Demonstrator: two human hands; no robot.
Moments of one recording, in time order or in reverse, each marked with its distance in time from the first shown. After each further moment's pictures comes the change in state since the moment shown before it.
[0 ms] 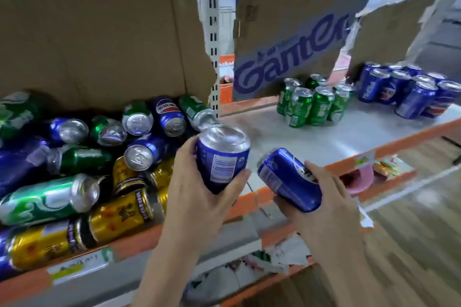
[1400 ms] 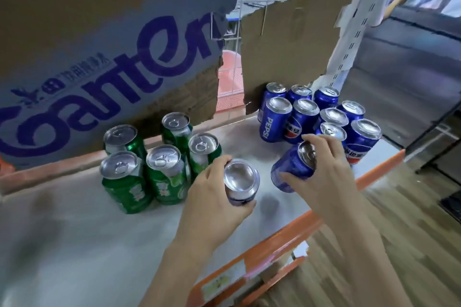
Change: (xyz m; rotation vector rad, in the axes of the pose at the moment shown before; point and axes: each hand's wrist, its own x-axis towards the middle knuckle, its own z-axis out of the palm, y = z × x) left_hand 0.168 0.059 0.450 0.129 -0.349 -0.056; right_hand 0.323 0.365 -0.063 -0.210 -0.120 0.035
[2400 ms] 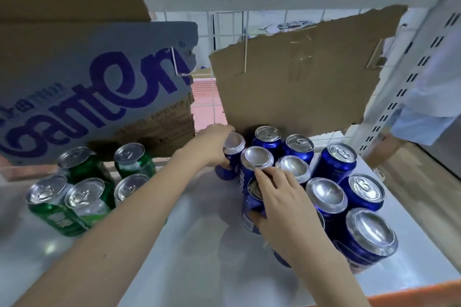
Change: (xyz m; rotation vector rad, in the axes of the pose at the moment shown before) left_hand 0.235 0.036 0.072 0.562 -0.268 -0.206; right_hand 0.128 0.097 0.045 -0.073 -0.276 -0.550
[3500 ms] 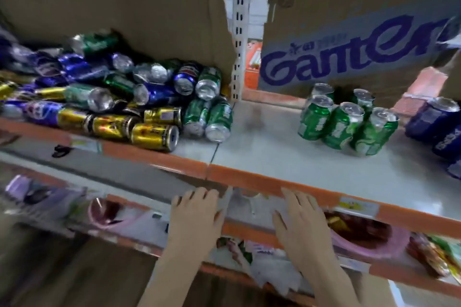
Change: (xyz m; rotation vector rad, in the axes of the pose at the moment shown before) left_hand -0.540 -0.256 0.048 0.214 0.317 -0.488; right_hand -0.175 -0.406 0.064 0.108 -0.051 -0.127
